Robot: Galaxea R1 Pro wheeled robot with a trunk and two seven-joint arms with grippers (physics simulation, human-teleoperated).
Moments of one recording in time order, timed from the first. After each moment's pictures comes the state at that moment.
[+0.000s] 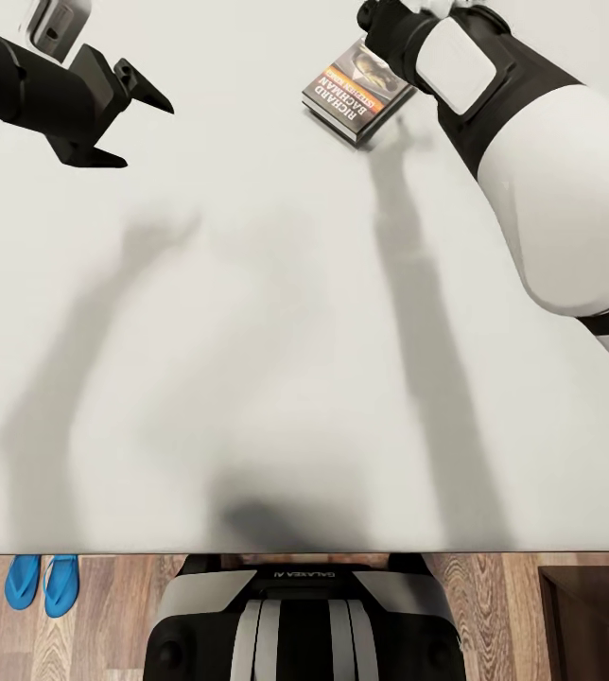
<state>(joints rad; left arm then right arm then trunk) -1.75 0.41 -0.43 -1.50 2.20 0.73 1.36 -2.12 0.17 -0.06 -0.18 -0.41 0.14 -0.09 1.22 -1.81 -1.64</state>
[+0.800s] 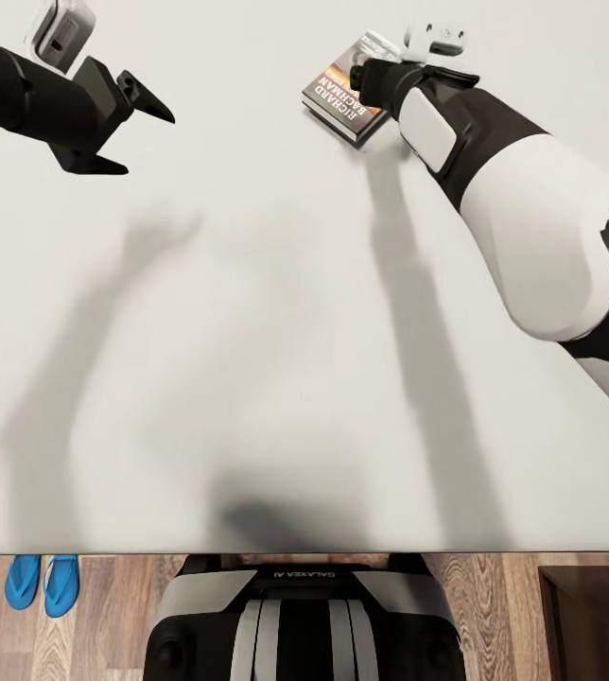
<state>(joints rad) -1.74 0.41 -0.43 -1.50 2.20 0.74 1.36 -2.05 0.17 -0.01 -0.18 -0.13 0.11 -0.08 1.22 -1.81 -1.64</state>
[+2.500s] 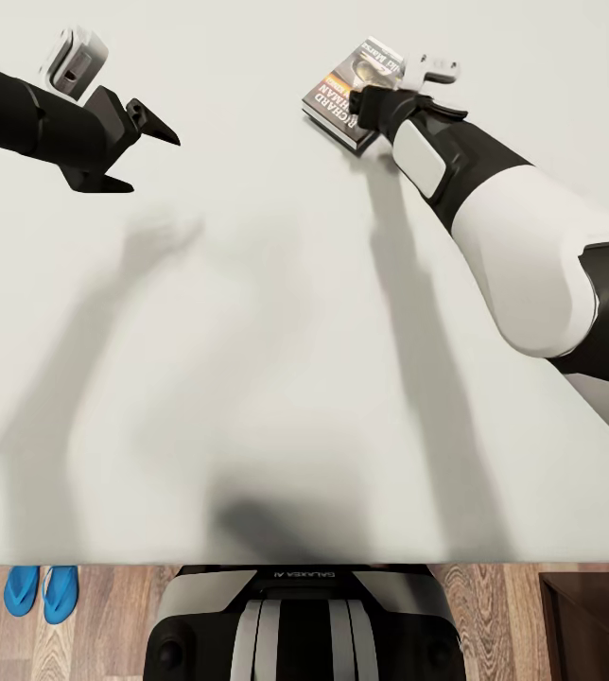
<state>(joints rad) -1.70 0.42 -0.43 -1.51 2.21 0.74 1.36 -1.99 0.17 -0.01 -0.18 -0.13 0.06 -0.08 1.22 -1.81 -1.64</state>
